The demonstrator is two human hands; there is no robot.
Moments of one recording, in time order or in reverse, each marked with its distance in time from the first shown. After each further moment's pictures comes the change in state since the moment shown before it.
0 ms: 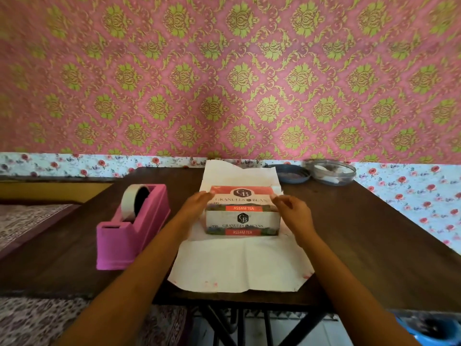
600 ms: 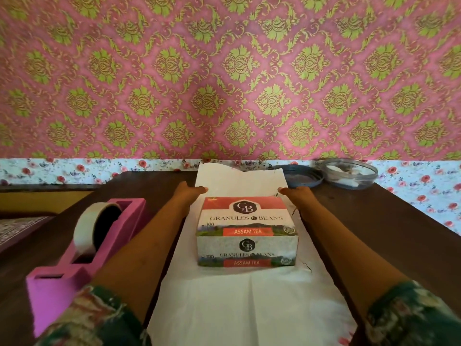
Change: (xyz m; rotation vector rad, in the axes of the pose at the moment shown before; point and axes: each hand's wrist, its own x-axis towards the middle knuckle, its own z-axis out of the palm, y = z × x) left_hand 0.143 0.011 -0.008 0.033 0.215 -0.187; right_hand 0.152 0.030 0.032 0.037 -0.081 0.367
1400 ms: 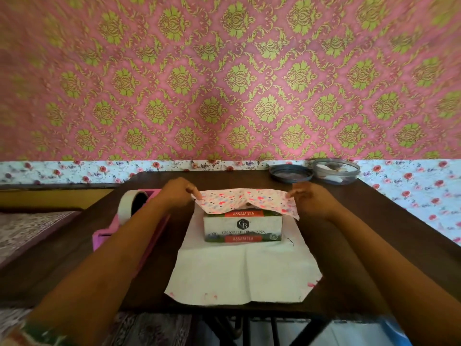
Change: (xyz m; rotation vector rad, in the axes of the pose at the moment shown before) left_hand -0.121 0.008 -0.061 0.827 -0.103 0.489; right_hand -0.137 -0.008 -0.080 -0.603 -0.152 -0.492
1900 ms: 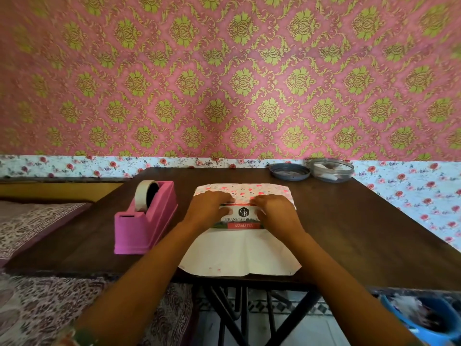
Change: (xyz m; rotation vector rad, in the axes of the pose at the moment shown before) left_hand -0.061 0.034 0.052 0.222 0.158 0.256; right_hand -0.048 -0.057 0.061 -0.471 0.105 -0.311
